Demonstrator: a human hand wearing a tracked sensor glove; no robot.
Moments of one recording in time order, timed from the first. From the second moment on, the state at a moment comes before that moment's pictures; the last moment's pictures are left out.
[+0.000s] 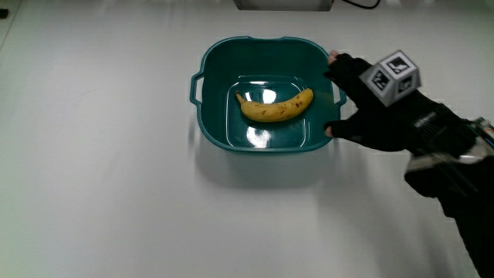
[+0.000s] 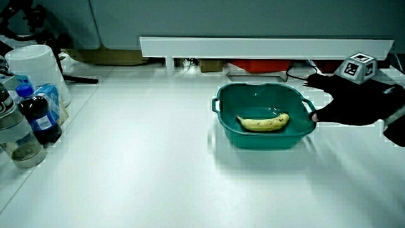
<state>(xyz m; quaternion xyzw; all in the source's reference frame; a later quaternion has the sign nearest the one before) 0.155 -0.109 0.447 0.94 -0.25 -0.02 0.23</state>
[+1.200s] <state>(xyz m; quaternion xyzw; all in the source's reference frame) 0.058 -0.118 0.535 0.88 -0.27 -0.02 0.38</state>
